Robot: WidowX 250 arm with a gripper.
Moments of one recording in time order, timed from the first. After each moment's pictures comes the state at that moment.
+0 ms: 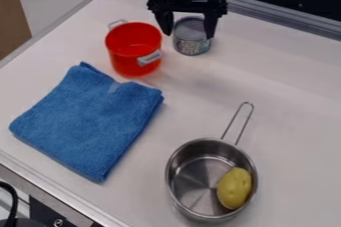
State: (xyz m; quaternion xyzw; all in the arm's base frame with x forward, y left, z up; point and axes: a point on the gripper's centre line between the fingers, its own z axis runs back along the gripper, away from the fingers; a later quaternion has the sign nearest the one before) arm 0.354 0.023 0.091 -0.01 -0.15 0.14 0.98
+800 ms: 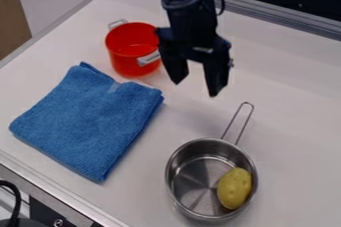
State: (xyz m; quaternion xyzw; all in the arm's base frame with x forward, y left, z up) arm 0.277 -0.030 0.069 -0.10 -0.03 -0.09 0.99
